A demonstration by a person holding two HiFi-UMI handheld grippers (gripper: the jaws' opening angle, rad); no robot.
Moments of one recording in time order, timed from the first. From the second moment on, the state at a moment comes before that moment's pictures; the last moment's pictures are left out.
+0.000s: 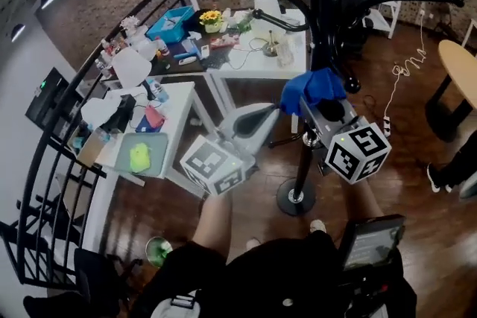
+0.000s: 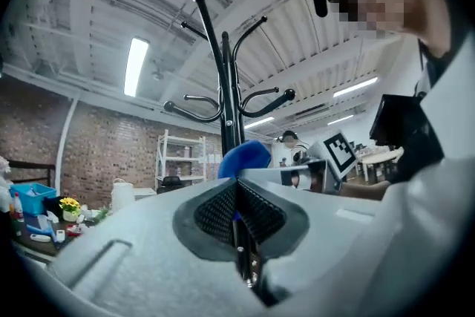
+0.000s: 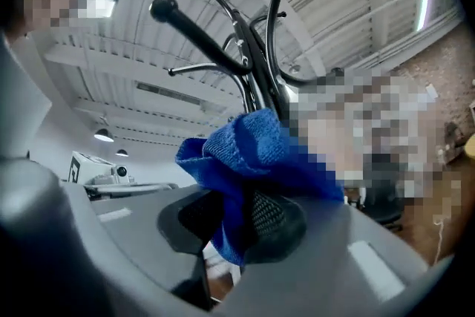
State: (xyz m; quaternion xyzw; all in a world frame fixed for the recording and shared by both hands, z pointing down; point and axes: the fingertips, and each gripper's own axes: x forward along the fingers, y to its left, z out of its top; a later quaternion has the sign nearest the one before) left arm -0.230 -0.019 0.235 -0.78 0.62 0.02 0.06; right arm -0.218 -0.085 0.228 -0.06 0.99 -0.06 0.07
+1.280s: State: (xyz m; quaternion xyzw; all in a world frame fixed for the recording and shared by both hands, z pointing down) left arm -0.215 -0.050 0.248 -0.84 0.54 -0.03 0.05; right arm -0.194 -0.097 0.159 -0.25 0.96 0.07 0.07
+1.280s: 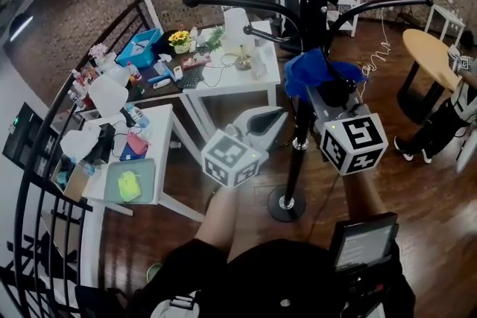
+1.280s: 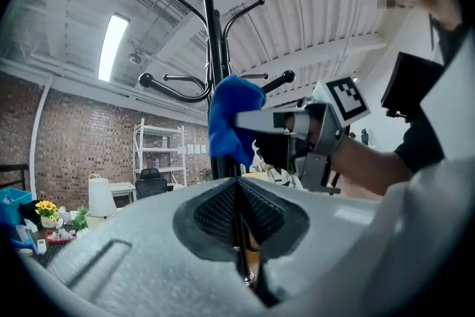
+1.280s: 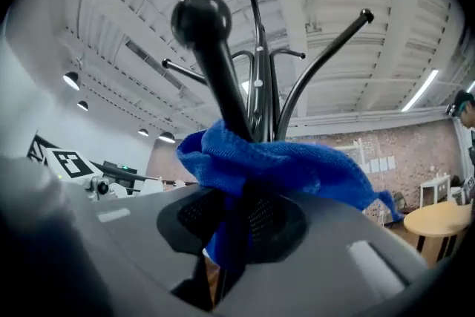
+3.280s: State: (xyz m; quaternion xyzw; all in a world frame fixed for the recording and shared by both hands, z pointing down) left arm -0.233 -0.072 0.297 -0.83 0.55 -0.10 0.02; right arm -0.194 -0.107 0.450 -0.25 0.96 -0.09 -0.10
